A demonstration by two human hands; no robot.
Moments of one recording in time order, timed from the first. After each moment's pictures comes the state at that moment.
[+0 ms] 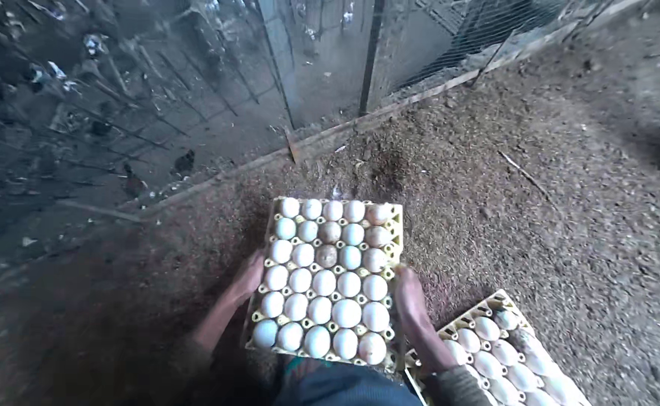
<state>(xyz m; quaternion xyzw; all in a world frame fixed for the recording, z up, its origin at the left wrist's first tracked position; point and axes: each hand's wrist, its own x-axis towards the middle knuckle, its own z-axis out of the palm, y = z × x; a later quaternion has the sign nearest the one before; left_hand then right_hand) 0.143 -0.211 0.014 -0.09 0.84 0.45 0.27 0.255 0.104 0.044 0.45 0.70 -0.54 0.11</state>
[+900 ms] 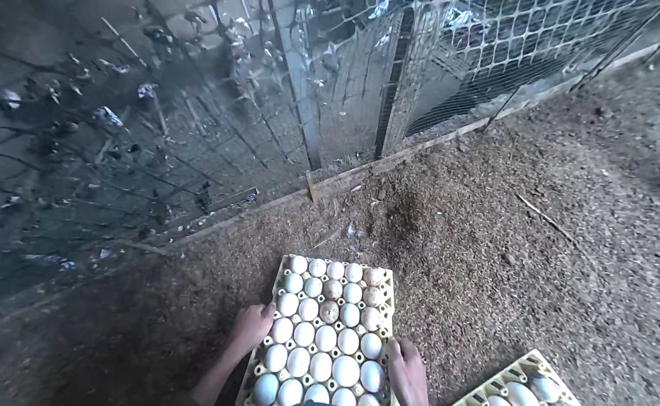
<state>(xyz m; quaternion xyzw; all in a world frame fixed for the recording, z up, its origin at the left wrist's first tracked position) 0.139 -0.222 0.044 -0.10 0.91 0.16 0.36 0.287 0.063 0.023 0.43 0.76 -0.48 0.15</state>
